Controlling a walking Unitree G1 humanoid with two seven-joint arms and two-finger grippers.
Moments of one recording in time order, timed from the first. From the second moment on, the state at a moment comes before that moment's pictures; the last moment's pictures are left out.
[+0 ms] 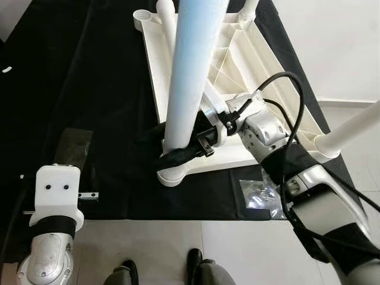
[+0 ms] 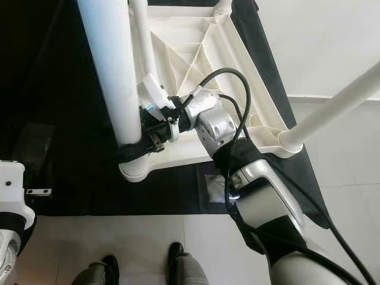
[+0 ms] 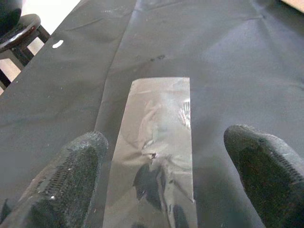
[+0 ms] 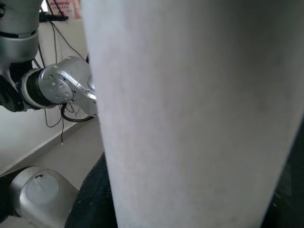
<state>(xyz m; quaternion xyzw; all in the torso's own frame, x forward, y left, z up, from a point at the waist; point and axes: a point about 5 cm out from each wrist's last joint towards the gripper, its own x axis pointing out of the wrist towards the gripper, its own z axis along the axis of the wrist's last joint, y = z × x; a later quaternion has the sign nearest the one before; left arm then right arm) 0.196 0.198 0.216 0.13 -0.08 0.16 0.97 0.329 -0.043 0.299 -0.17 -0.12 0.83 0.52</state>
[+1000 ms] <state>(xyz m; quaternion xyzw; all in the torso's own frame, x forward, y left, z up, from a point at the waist) 0.208 0.209 0.226 0.14 -0.10 0.17 0.97 0.302 -0.040 0.264 -0.09 -0.13 0.51 0.85</state>
